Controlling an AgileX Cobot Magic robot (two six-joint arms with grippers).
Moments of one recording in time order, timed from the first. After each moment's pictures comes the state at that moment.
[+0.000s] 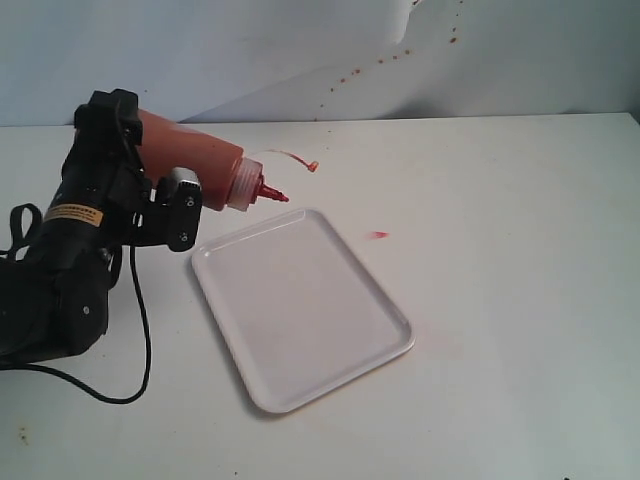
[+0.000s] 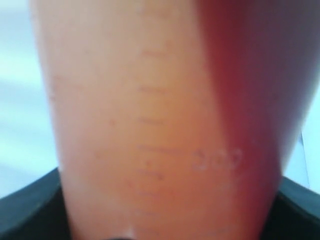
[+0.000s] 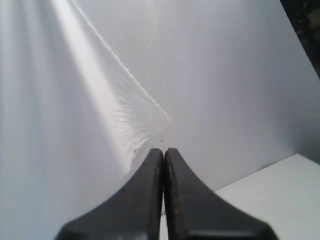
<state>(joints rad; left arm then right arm) -0.48 1.85 -0.66 -0.57 -1.17 2.11 -0.03 0.00 0.00 0.22 -0.17 0.25</state>
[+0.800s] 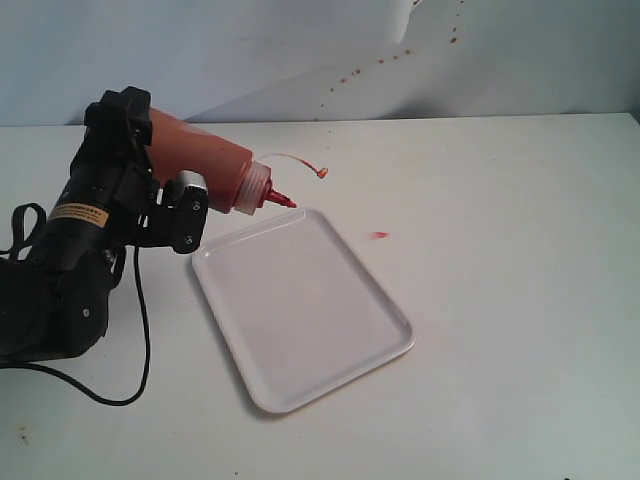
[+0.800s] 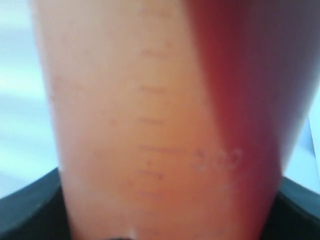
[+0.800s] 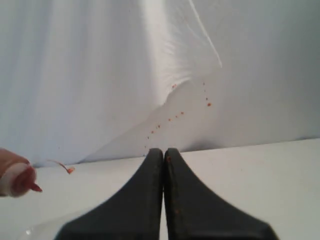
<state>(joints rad) -0.48 1.85 -0.66 -0.51 -1.17 2.11 0.07 0.29 0.00 -0.40 -0.31 0.60</state>
